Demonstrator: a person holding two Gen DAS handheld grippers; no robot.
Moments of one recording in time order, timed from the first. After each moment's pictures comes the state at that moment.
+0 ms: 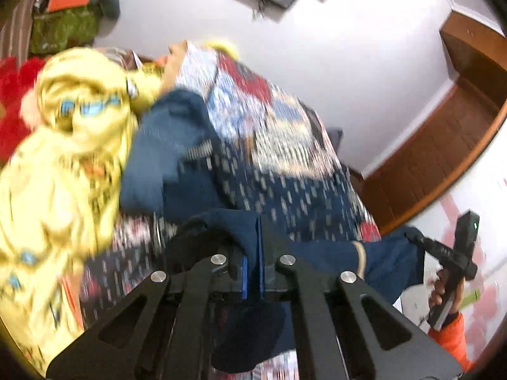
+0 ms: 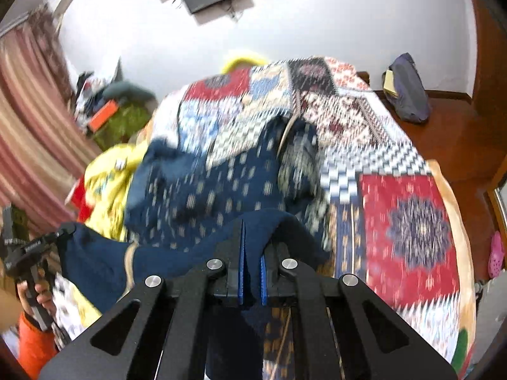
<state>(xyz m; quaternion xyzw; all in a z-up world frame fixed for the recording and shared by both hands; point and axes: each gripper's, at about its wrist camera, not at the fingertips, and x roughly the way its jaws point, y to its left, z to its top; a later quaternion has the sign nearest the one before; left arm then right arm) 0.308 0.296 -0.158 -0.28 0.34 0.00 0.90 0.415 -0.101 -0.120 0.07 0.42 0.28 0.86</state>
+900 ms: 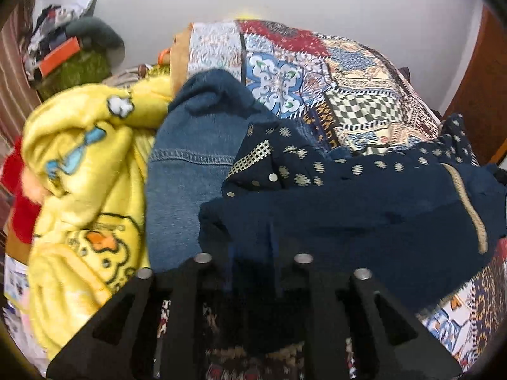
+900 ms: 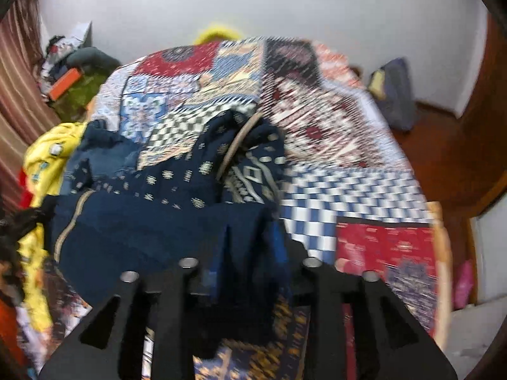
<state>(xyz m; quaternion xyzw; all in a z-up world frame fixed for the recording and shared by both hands) 0.425 0.288 -0.238 -0.07 0.44 0.11 0.89 0.494 -0.081 -0.164 -0.05 0.45 0.22 0.86</state>
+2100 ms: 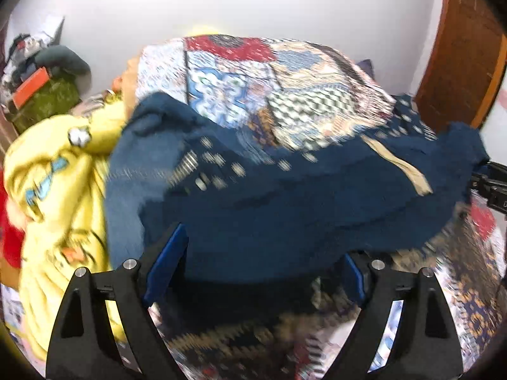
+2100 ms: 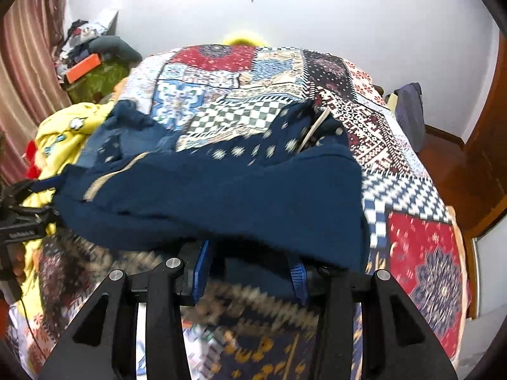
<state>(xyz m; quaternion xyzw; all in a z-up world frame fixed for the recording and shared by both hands) 0.443 0.237 -0.232 -0.03 0.43 0.05 0.90 0.459 -0.027 -0.181 -0.08 0.42 0.25 0.87</state>
